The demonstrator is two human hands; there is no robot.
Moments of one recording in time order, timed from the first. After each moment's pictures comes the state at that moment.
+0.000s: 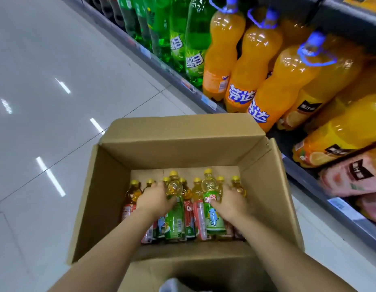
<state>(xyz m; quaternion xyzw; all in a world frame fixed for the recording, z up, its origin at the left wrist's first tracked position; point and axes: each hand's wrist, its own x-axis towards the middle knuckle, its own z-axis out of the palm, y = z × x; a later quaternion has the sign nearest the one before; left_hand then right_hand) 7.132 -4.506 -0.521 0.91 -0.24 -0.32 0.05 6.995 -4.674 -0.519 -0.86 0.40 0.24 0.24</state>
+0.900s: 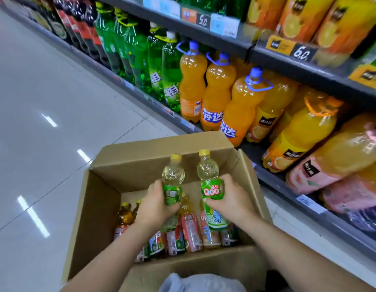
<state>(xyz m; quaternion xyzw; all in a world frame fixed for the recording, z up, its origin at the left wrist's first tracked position) 7.093 -4.529 -0.434 0.90 -0.27 -0.24 0.24 6.962 -4.691 -0.421 -0.84 0.42 0.05 0.35</state>
